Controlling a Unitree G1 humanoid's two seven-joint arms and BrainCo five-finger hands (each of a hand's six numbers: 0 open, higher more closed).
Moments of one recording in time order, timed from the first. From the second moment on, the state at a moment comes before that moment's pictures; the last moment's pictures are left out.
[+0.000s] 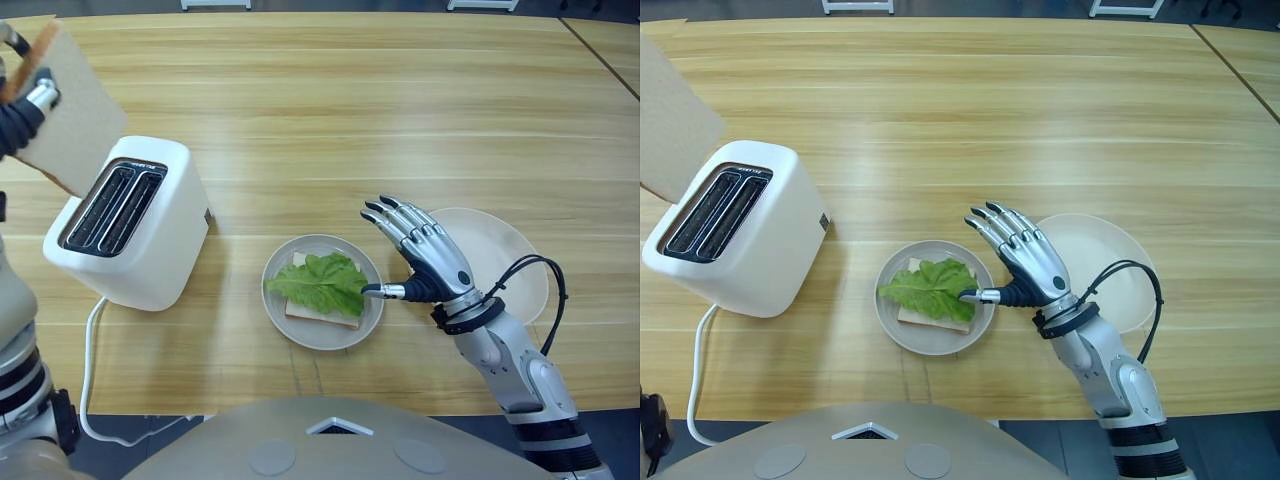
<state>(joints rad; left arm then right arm) -0.18 0.68 0.42 -0.70 0.89 0.26 -0.53 0.31 -0.57 0.05 -0.30 -0.74 -0.45 -0.15</state>
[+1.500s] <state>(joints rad) -0.63 0.22 -0.54 0.41 0.17 0.00 -0.93 0.48 -0.70 0.10 -0.32 -0.79 -0.84 0.04</state>
